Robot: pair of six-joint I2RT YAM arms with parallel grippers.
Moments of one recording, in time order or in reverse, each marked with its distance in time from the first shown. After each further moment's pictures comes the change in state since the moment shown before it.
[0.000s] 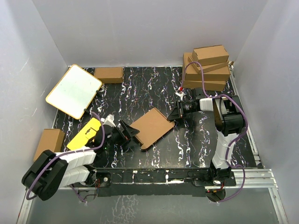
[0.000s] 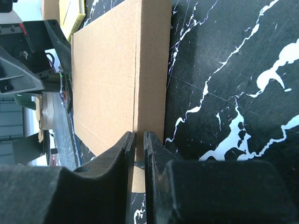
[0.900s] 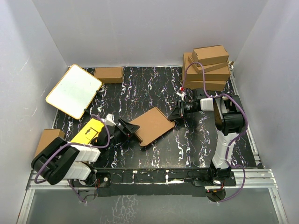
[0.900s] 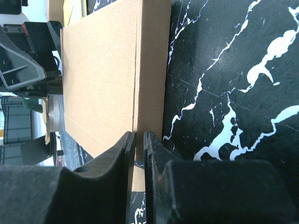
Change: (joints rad) left arm -0.045 0.202 -0.025 0.331 -0.124 -0.142; right arm -0.016 0.015 -0.001 0.007 -0.016 0.020
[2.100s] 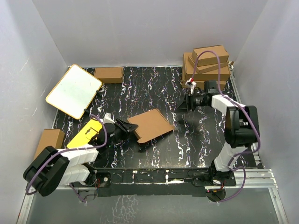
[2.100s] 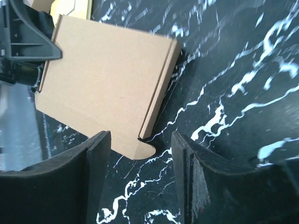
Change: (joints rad) left arm -0.024 -0.127 0.063 -0.214 -0.072 -0.125; right arm -0.069 -0.212 0.008 -0.154 0.028 -0.233
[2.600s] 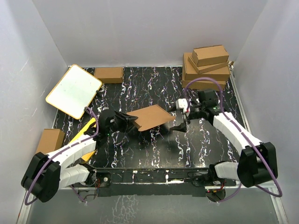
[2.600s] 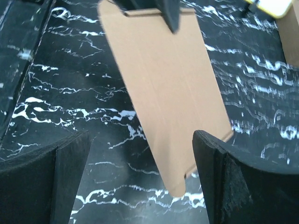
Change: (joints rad) left arm 0.074 -0.097 0.285 -0.521 0.096 -0.219; right arm 0.158 -0.523 -0.190 -0.144 -0.091 -0.827
